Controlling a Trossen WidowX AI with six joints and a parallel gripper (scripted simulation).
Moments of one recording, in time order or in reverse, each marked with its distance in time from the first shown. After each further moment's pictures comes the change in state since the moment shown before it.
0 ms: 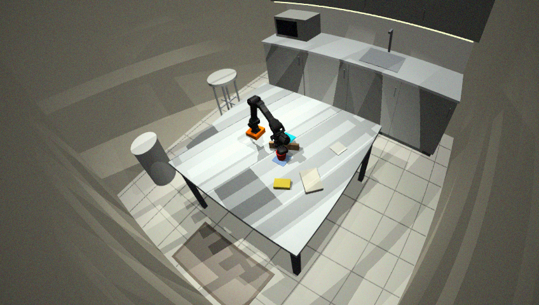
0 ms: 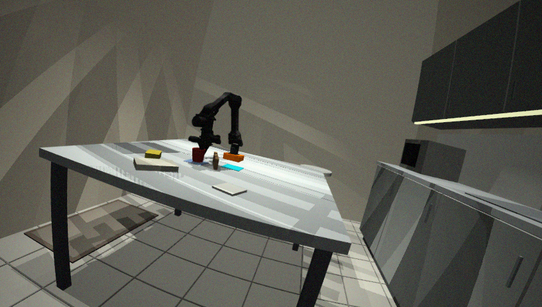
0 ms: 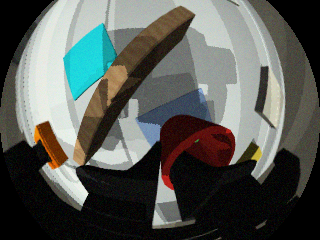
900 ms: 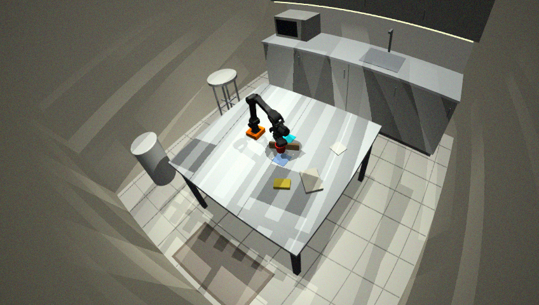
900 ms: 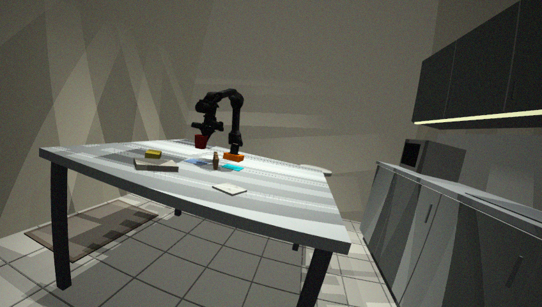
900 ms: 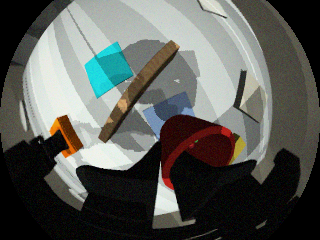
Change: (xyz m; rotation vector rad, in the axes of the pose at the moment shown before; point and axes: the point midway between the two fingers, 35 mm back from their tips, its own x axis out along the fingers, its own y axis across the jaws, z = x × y) arm -0.075 0.002 0.002 -0.005 0.000 -0.004
